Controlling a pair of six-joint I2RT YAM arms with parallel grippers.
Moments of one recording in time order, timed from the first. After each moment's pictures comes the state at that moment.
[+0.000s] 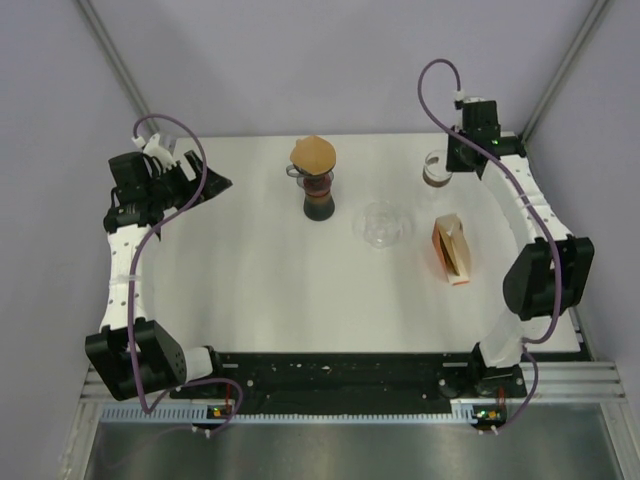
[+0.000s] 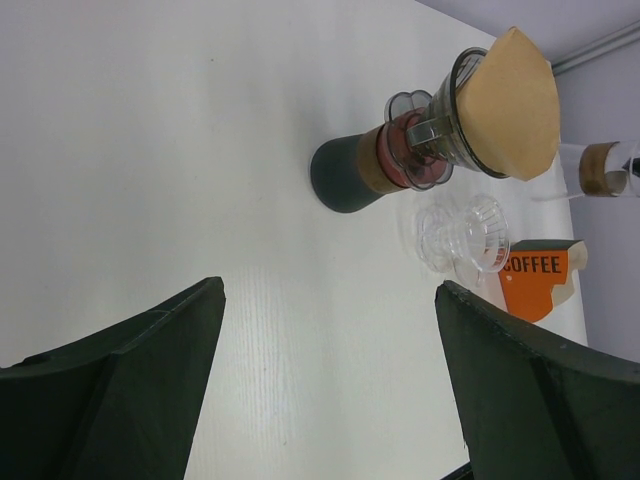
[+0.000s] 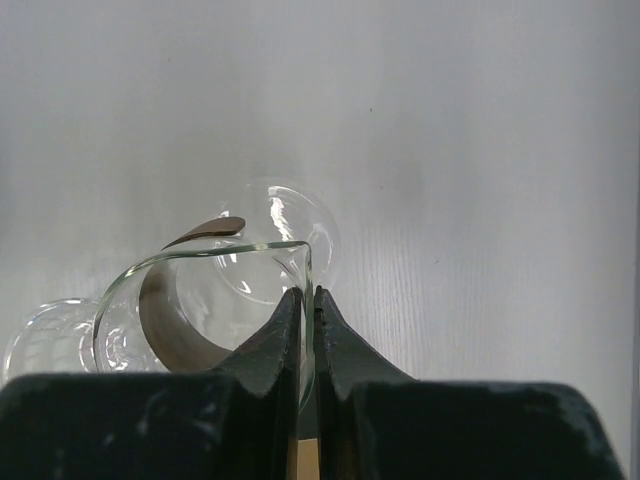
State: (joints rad) left arm 0.26 1.28 1.22 -0.46 0.66 -0.35; right arm 0.13 1.75 1.65 -0.67 0.13 0.08
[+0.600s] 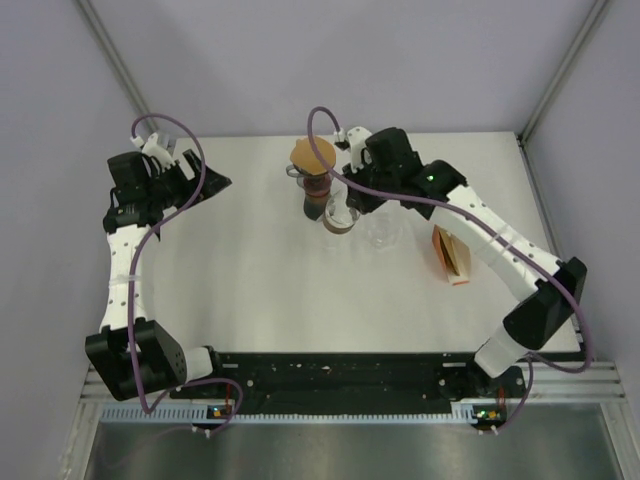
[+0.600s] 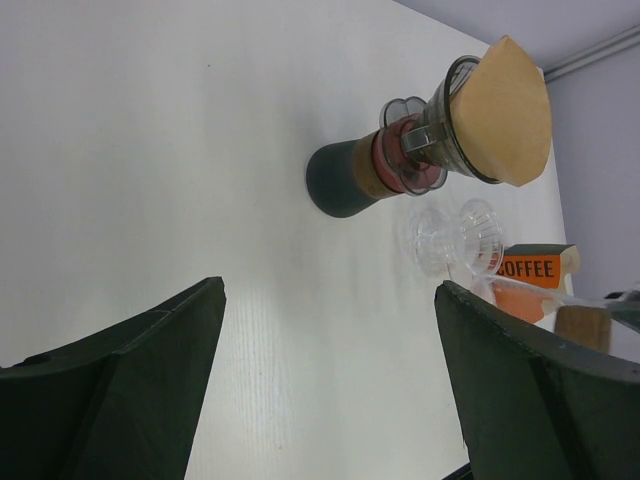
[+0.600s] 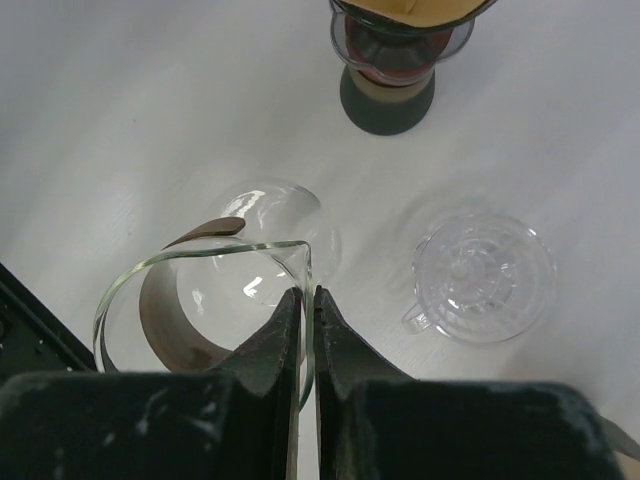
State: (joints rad) left arm 0.27 1.28 1.22 -0.45 0.67 -0.37; right arm 0.71 1.57 1.69 -0.77 -0.08 0.00
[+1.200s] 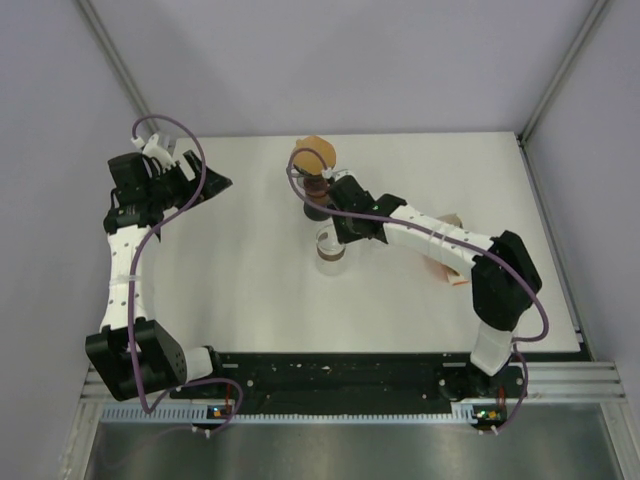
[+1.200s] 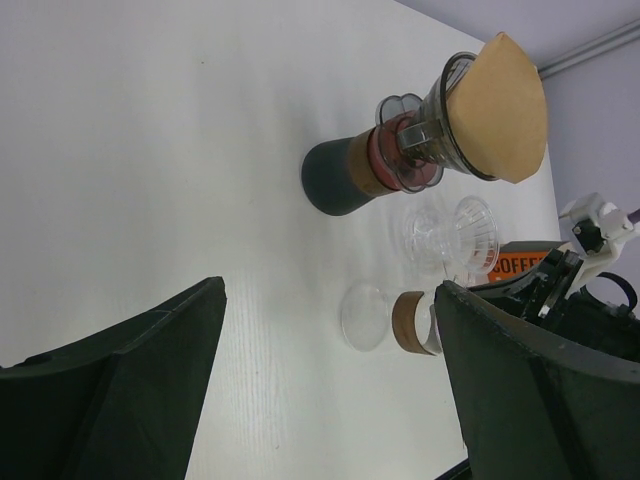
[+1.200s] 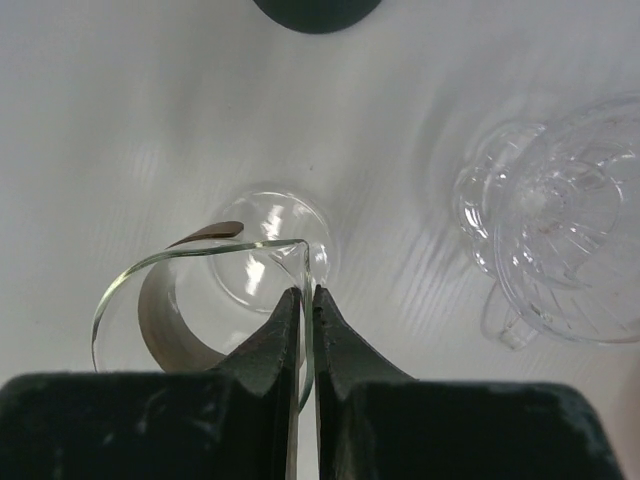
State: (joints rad) left arm 0.27 1.28 1.21 -0.44 0.68 -0.37; right arm 0.81 1.77 1.45 -0.57 0.21 0.36
